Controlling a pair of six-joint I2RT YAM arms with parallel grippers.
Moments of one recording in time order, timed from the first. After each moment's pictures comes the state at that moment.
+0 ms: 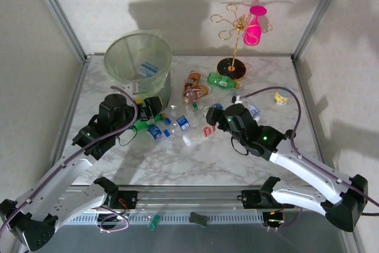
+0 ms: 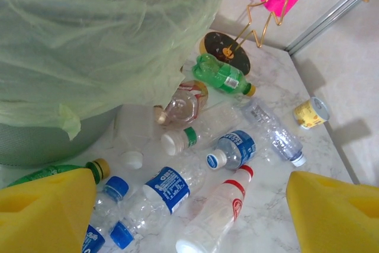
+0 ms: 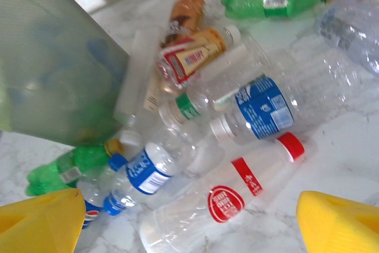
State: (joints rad) left arm -0.53 0.89 0.89 -0.39 -0.06 -0.58; right arm 0.86 1.02 0.87 -0.52 0.37 0.85
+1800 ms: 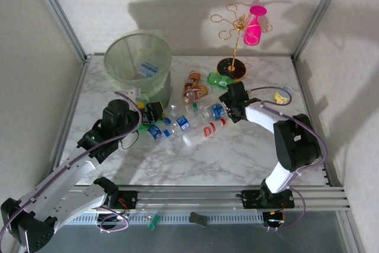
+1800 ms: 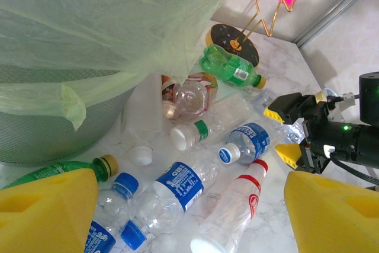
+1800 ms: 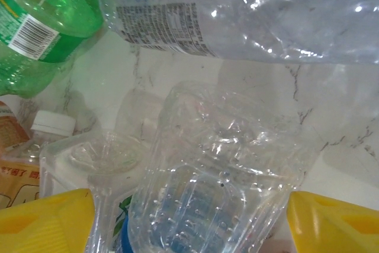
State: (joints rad) left arm -0.53 0.87 0.78 -0.30 -0.07 -0.55; right arm 0.40 1.68 0.99 -0.26 0.11 1.27
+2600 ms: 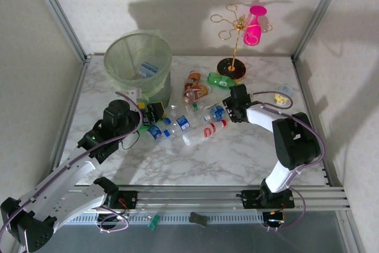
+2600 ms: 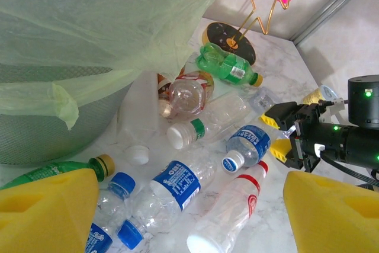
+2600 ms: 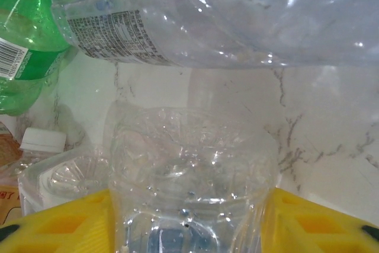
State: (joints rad) left arm -0.54 0.87 0.78 -0.29 -0.07 -0.55; right arm 0.37 1.68 0.93 -0.17 0.07 1.34
